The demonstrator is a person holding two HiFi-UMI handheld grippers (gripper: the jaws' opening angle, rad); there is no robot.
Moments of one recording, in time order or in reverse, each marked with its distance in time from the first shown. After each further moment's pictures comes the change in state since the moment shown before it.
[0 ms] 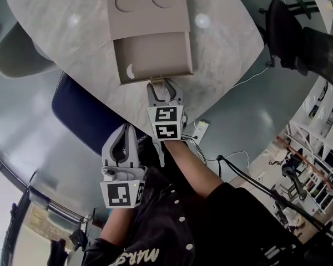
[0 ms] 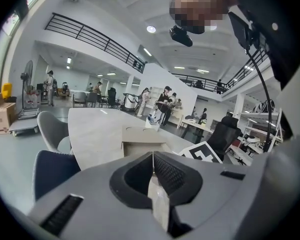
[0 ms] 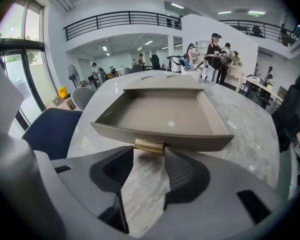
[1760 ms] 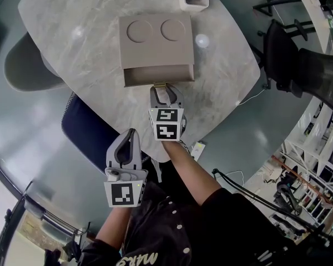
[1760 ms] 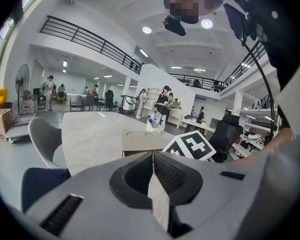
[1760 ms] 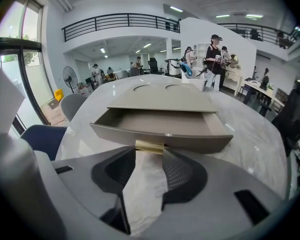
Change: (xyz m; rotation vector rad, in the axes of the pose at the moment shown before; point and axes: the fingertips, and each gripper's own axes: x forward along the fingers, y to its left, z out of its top) left arm 0.043 0.021 0.023 0.043 -0.014 -0.010; right arm 0.042 -0.015 0.069 0.005 -0.031 -0.030
